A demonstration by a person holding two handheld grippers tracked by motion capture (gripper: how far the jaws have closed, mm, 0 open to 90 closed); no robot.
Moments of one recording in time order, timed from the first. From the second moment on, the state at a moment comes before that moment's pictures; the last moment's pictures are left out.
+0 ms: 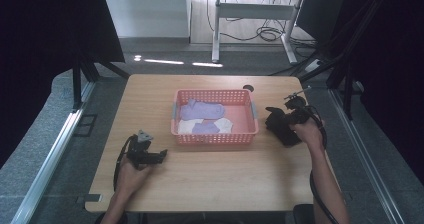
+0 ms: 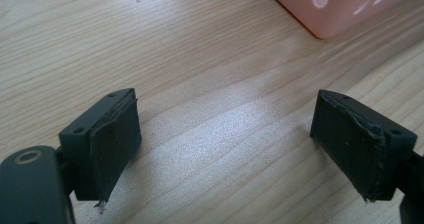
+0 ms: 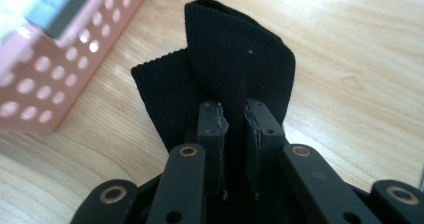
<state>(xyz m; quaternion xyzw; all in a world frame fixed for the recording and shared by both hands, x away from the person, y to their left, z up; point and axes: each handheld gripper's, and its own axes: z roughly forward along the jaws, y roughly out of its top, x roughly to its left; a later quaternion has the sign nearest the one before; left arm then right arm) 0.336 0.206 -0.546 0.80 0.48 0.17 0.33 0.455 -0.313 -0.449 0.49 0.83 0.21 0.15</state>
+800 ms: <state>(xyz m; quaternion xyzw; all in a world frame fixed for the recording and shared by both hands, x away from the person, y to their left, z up) 0.336 0.206 -0.546 0.80 0.48 0.18 0.33 0.454 -0.310 -0.483 0.49 0.85 0.17 0.13</state>
